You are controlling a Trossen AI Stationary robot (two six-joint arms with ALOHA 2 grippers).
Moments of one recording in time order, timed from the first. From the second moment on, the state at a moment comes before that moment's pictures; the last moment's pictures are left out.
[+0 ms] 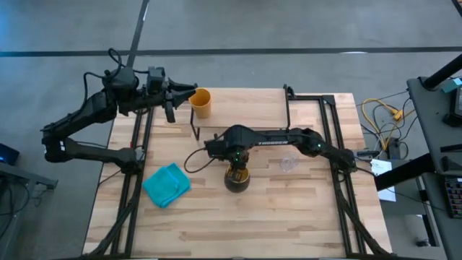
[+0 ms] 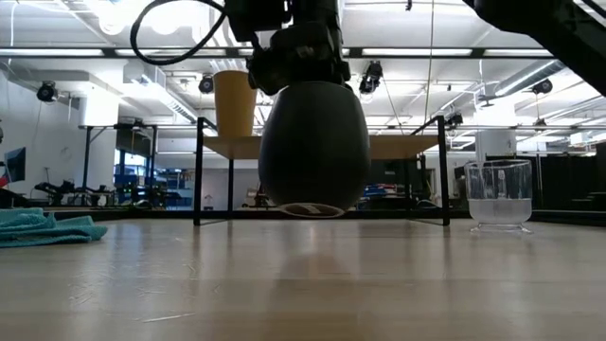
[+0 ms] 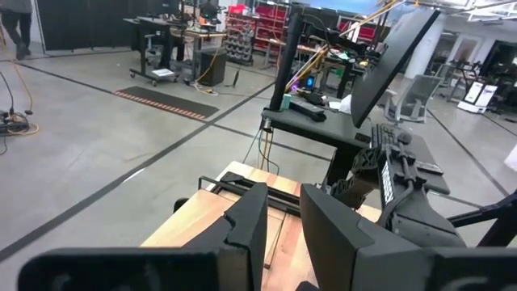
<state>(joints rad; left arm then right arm) 0.34 0.98 1.35 -0.41 0.03 -0.17 0.03 2.37 2.35 -1.57 -0.09 0.29</state>
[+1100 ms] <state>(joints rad) 0.34 1.00 1.35 -0.41 0.03 -0.18 0.02 2.37 2.26 -1.57 0.06 0.26</state>
